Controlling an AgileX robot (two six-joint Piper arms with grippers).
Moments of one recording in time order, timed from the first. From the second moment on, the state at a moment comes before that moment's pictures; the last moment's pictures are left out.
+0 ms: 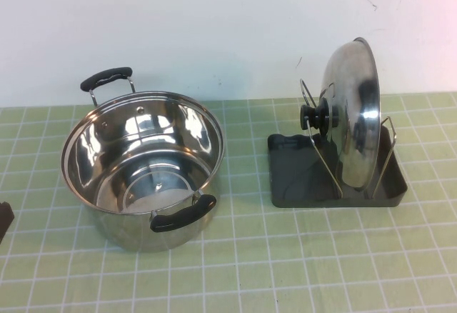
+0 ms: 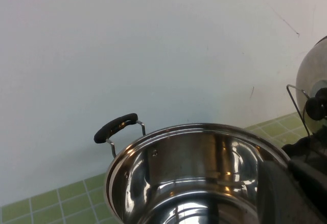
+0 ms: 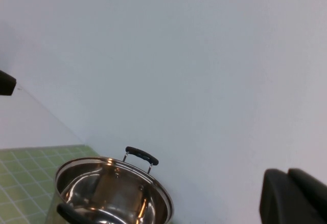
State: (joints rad) right arm -0.03 0.32 -0.55 1.43 0.82 -1.62; left arm -0.90 0.29 -0.32 -1.76 -0.56 1.83
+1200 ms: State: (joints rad) right arm -0.04 -0.01 0.02 -0.05 0.40 -0.09; left arm -0.90 0.29 -0.32 -1.76 -0.56 1.82
